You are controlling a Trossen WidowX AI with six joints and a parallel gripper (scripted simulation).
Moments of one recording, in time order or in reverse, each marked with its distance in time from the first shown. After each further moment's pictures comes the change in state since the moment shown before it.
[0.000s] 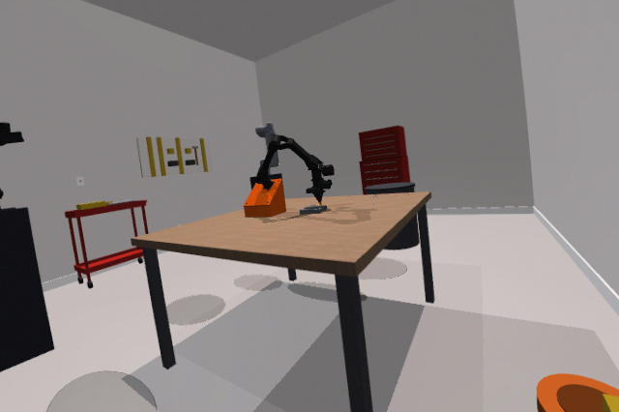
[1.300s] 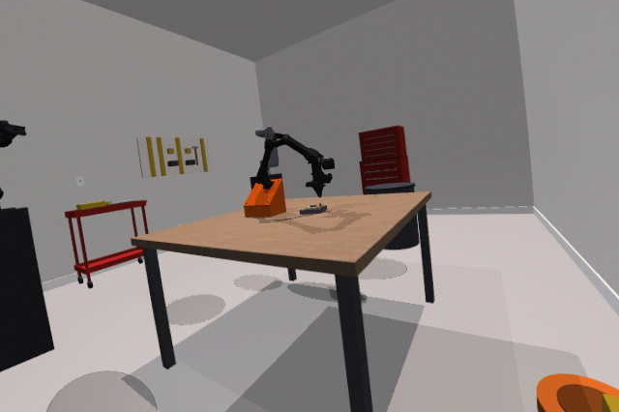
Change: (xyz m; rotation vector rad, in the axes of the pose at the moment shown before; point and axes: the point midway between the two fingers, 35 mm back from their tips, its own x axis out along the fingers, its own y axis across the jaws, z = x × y) arm -0.037 -0.027 0.021 -0.009 0.002 -0.009
